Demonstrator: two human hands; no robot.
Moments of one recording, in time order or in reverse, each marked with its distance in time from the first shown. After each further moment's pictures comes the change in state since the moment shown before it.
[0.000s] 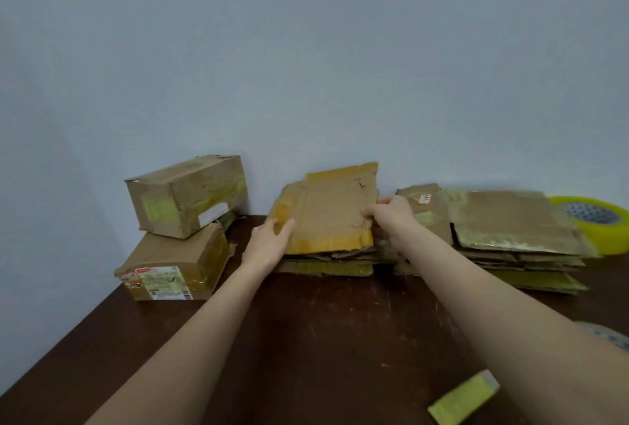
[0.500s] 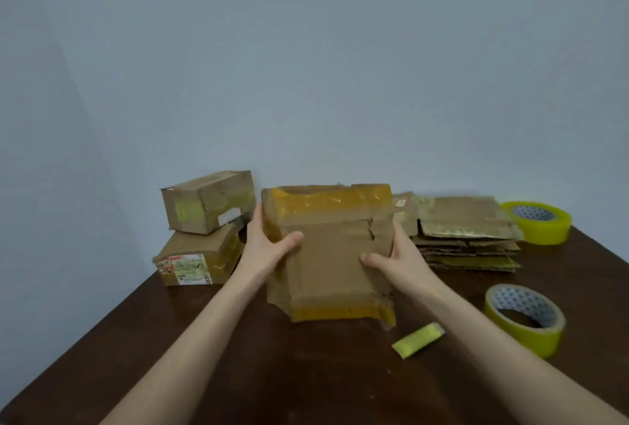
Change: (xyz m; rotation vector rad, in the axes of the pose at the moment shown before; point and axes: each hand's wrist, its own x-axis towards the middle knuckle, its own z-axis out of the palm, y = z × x) left_hand -0.149 0.026 -0.058 -0.498 0.004 0.298; right_hand -0.164 0.031 -0.065 -0.047 -0.272 -0.445
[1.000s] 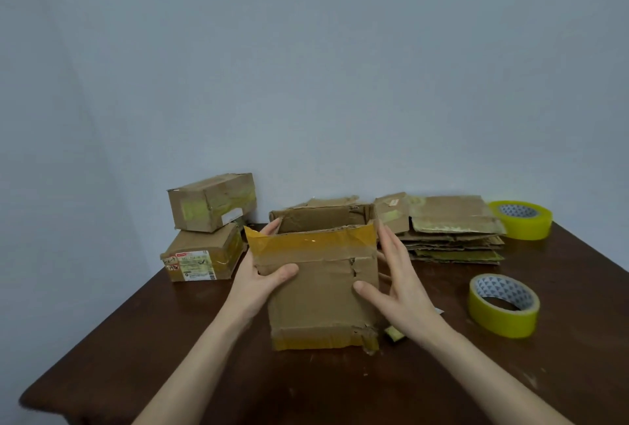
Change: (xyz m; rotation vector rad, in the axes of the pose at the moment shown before) left_hand -0.070 -0.004 -0.010 -0.248 -0.126 0.199; right_hand -0.060 0.024 0.005 -0.315 0.043 -0.303
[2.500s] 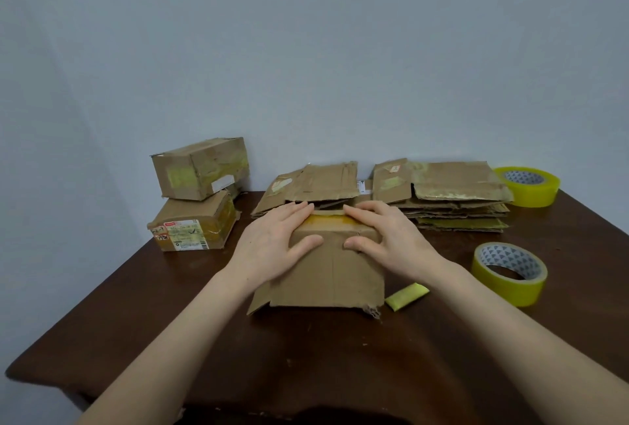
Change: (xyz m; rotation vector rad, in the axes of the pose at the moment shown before) left_hand 0.028 -0.001 0.014 1.206 -0.202 0.244; right_hand 0.047 0.011 -0.004 -0.421 -0.193 -0.021
